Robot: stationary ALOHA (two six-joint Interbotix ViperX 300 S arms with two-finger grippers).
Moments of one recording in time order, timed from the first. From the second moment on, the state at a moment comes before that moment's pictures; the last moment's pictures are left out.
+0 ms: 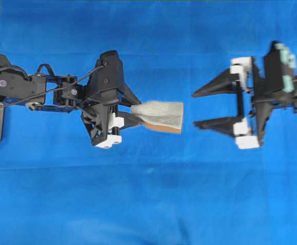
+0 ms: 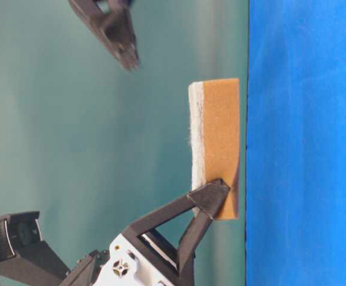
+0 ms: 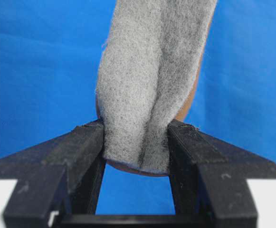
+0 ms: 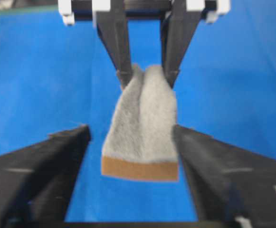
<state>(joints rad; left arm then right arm) 0.00 -0.14 0.70 -0.03 -0.02 -0.13 0.02 -0.39 0.89 0.00 -0.21 0.13</state>
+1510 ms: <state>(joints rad) 0.01 -0.14 0.70 -0.03 -0.03 -0.13 -0.01 -0.11 0.70 -0.01 -0.08 0.16</state>
